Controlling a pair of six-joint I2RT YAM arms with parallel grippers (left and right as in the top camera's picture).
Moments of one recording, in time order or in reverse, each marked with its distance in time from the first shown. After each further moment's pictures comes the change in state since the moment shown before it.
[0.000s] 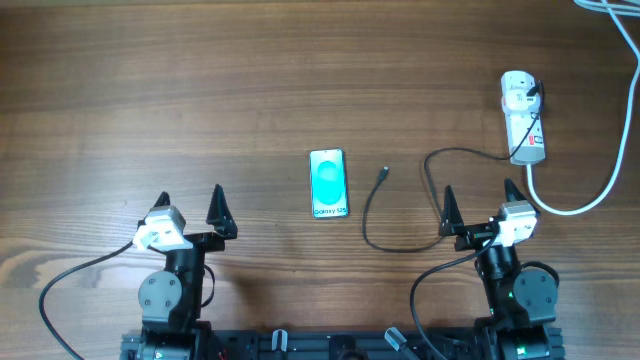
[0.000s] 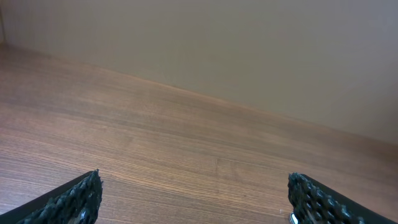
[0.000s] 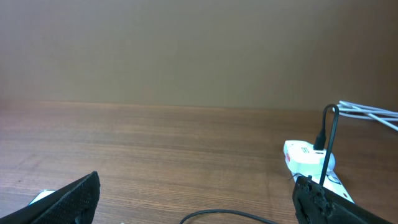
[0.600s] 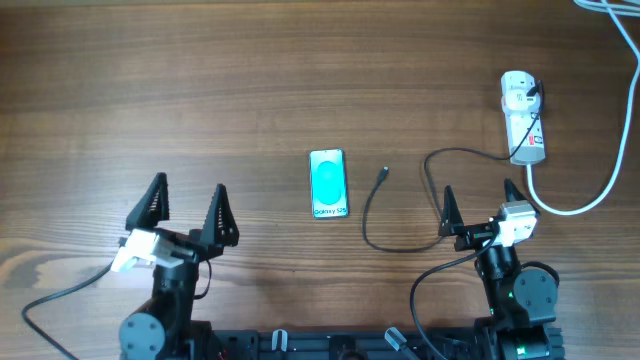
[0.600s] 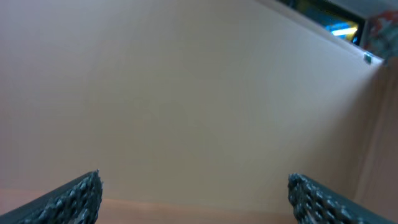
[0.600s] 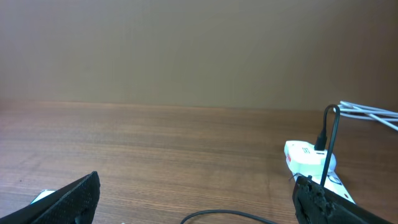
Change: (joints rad) left arm 0.000 0.003 0.053 0.430 0.210 -0.053; right arm 0.000 0.000 0.000 0.001 -0.003 0.000
